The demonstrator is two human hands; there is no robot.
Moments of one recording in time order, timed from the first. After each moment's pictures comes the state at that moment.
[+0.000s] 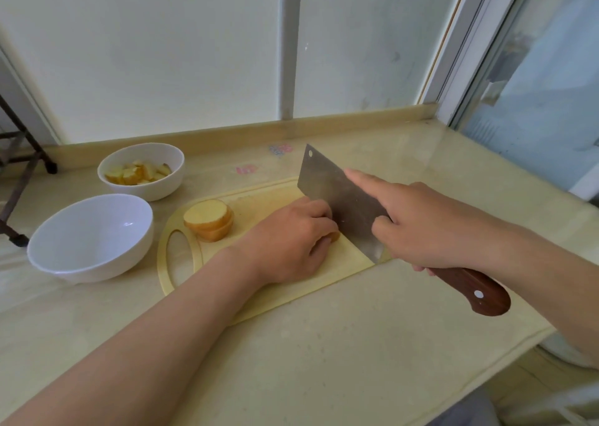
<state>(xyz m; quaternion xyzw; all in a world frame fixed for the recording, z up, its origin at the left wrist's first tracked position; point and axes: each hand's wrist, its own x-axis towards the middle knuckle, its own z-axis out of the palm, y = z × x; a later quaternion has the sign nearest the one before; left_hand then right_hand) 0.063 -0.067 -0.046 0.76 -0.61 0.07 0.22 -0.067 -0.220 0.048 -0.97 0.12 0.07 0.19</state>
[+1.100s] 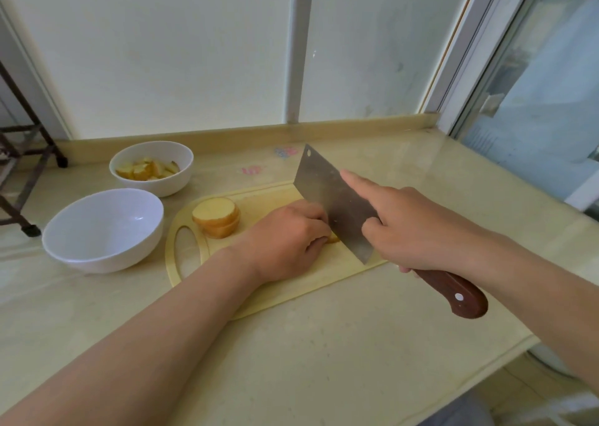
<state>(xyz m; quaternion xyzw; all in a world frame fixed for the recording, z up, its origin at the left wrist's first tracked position) 0.067 -0.057 -0.052 0.73 -0.61 0.12 0.26 -0.062 -0.203 0.044 -0.98 0.12 0.05 0.18</state>
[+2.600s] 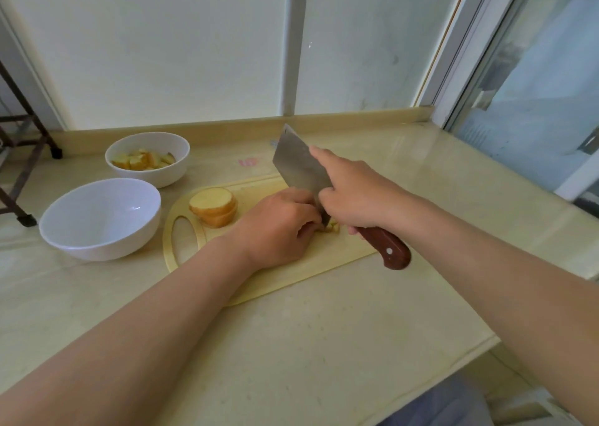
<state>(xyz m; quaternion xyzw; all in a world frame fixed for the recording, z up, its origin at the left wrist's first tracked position) 0.068 -0.052 -0.052 0.74 -0.59 0.12 0.29 -0.009 -0.186 0.031 -0.97 0.13 0.03 0.22</state>
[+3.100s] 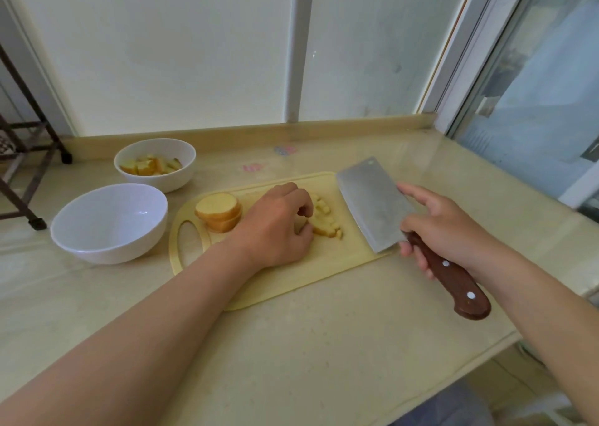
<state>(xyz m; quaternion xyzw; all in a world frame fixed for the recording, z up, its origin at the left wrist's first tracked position) 0.071 -0.049 -0.053 0.81 -0.46 0.09 0.34 -0.078 -0.261 0.000 -0.83 0.26 -0.05 0.49</state>
